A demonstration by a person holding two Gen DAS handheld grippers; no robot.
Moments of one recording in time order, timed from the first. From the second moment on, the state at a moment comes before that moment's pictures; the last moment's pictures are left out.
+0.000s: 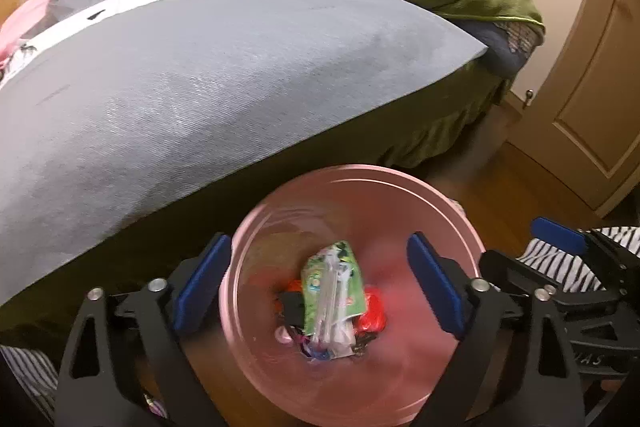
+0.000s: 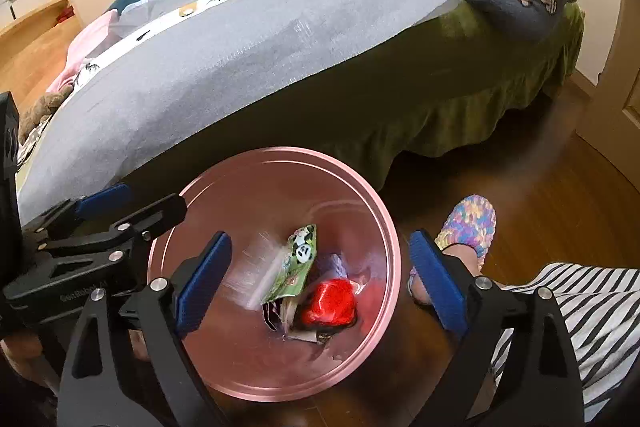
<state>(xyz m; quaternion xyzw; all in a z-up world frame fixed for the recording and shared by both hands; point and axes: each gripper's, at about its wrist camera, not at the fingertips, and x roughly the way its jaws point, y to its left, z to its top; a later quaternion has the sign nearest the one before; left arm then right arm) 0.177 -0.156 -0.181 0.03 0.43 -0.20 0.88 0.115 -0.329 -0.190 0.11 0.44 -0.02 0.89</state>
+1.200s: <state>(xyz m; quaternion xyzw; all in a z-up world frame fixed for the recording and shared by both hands) 0.020 -0.016 -0.012 0.04 0.28 -0.05 0.96 -0.021 -0.203 -0.037 0.07 0.31 0.06 0.95</state>
